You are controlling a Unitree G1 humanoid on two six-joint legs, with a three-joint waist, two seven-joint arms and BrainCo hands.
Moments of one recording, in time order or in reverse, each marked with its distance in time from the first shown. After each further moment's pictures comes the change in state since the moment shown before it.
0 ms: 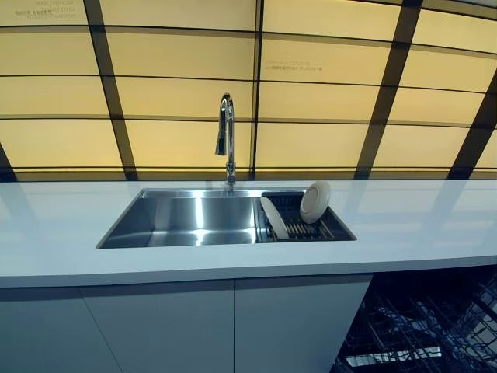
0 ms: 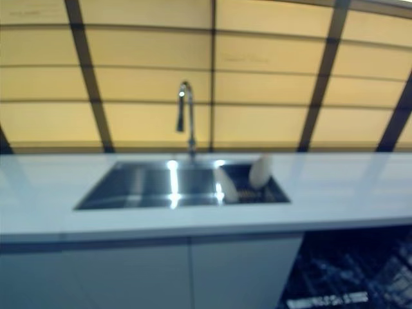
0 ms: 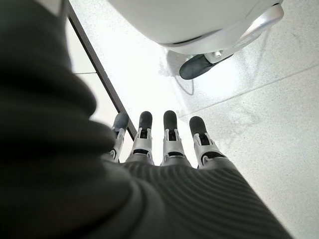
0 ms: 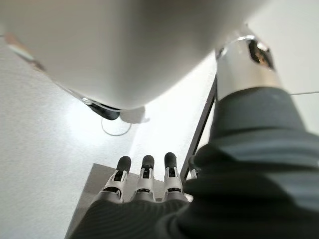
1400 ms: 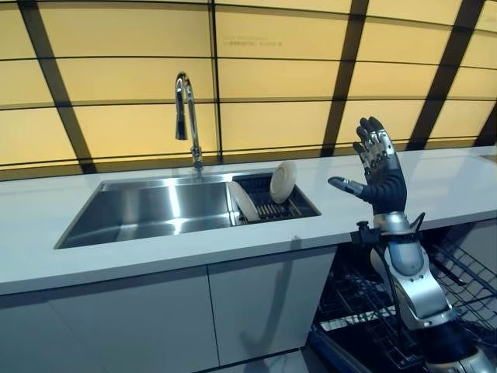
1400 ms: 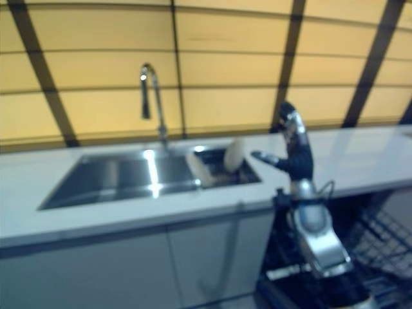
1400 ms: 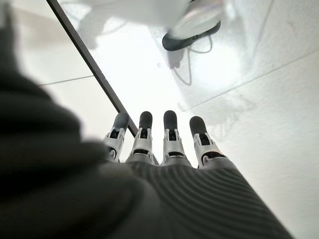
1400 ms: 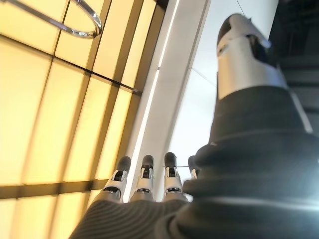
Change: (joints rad) left arm 0.013 0.017 0.061 0.009 0.004 -0.062 0.044; right arm -0.545 -0.346 -0.211 -1.252 0.422 -0.099 -0.372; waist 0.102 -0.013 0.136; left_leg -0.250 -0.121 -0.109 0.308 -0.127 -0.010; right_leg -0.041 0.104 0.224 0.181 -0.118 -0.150
